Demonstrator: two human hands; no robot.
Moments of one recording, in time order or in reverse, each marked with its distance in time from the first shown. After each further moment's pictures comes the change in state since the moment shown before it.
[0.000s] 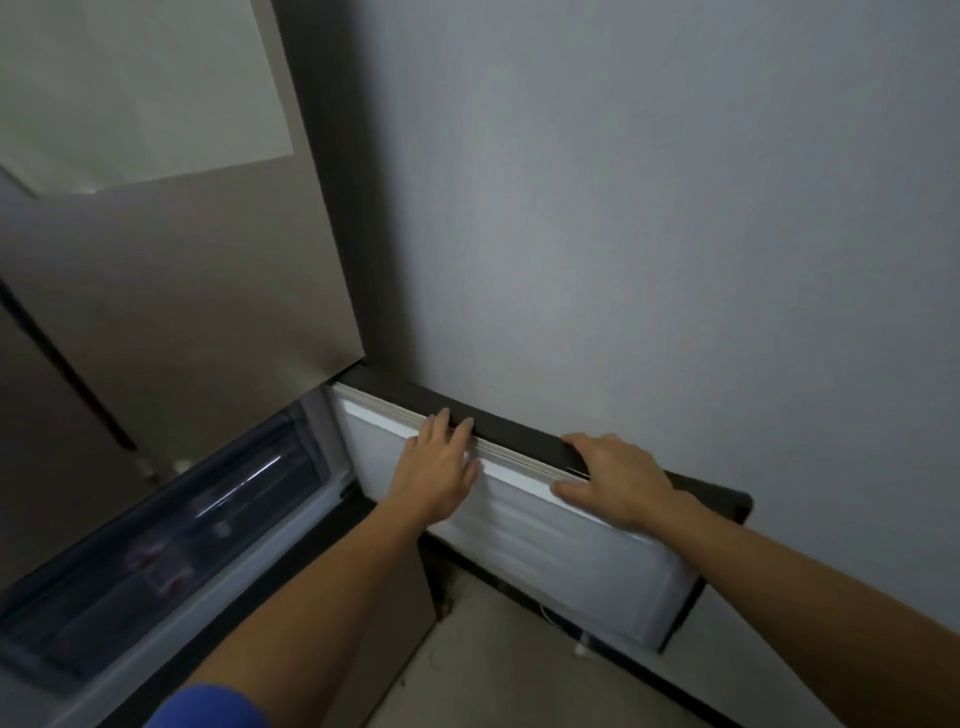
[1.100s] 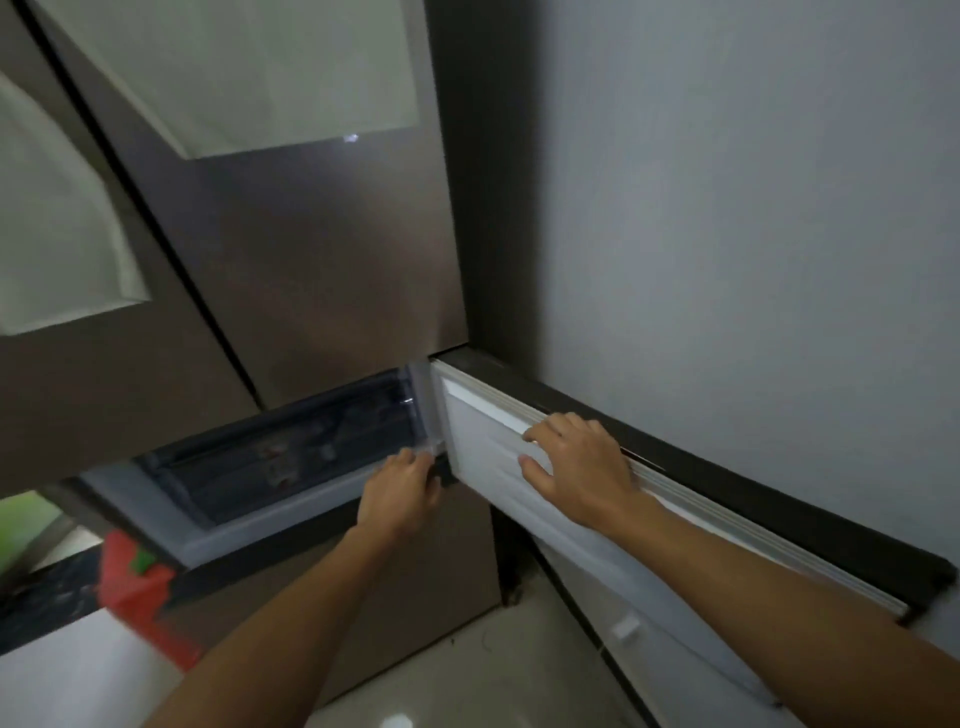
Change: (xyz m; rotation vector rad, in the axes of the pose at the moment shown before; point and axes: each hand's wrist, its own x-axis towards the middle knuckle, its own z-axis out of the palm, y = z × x) left_hand -0.032 -0.043 0.011 0.049 0.074 -0.627; right_hand 0.129 -0.049 0.022 0.145 0.172 -0.661
